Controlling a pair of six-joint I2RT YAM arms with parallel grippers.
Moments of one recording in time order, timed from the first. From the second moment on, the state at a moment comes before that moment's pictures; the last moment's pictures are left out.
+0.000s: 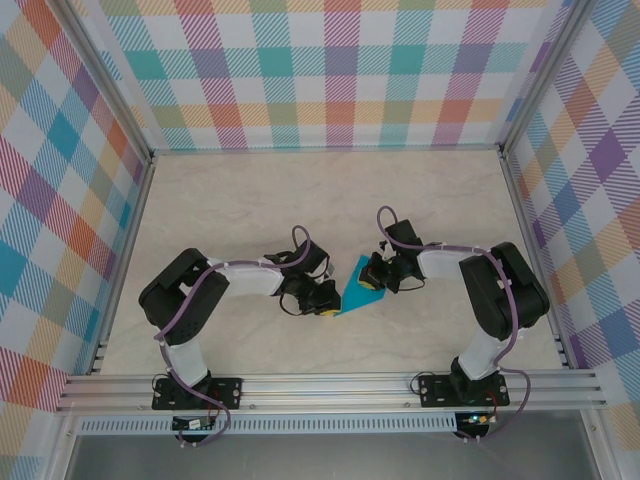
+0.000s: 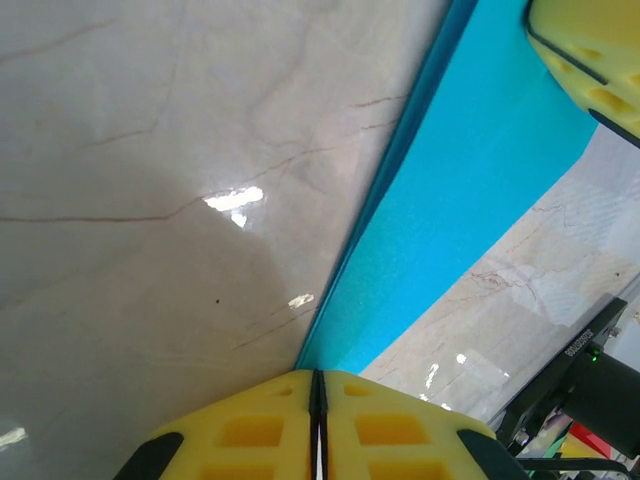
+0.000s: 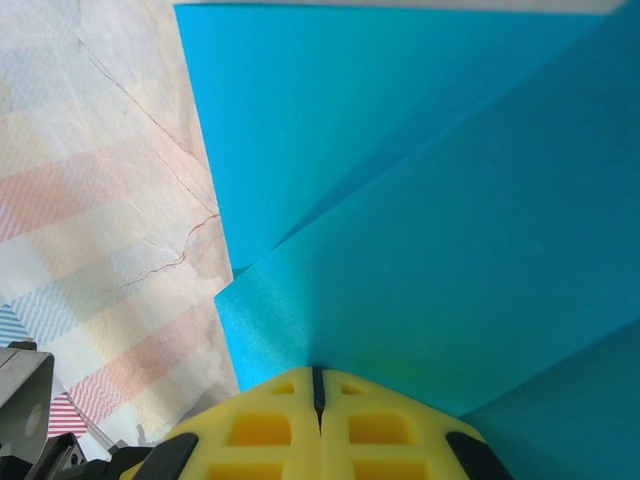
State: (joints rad) left arm -0.78 1.79 0.91 -0.24 0.52 -0.88; right arm 0.43 1.71 0.77 -0.19 -0.53 0.89
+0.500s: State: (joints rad) left arm -0.78 1.75 0.91 -0.24 0.52 -0.89; right arm 0.43 1.71 0.78 -0.19 -0.54 0.89
